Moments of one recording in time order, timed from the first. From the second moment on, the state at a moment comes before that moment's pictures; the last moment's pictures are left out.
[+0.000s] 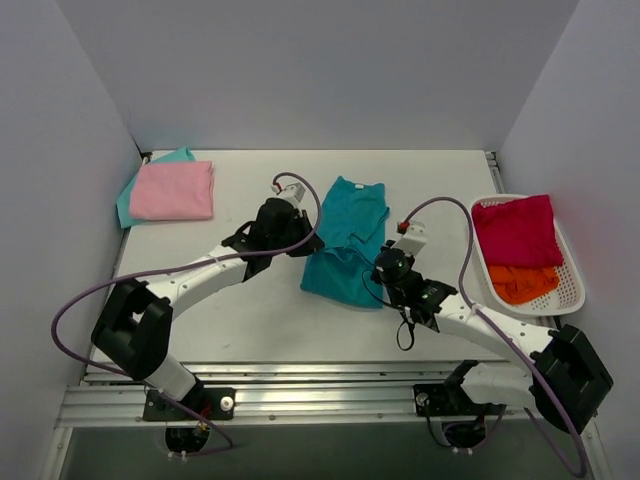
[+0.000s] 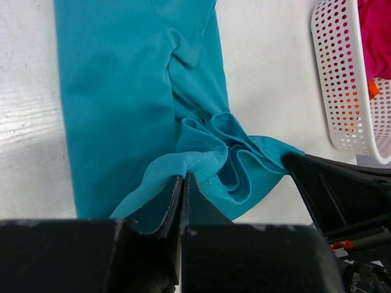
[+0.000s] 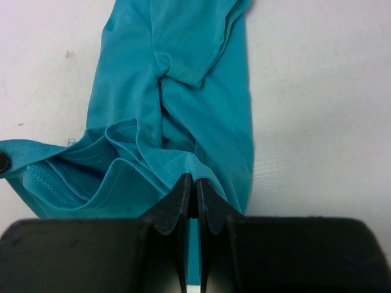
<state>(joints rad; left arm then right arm) -0.66 1.56 1.05 -0.04 0.09 -0.69 0.73 1.15 0.57 0.00 0.59 0.70</state>
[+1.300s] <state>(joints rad) -0.38 2.20 1.42 0.22 0.42 -0.72 0.44 1.91 1.08 0.18 0.43 0.65</state>
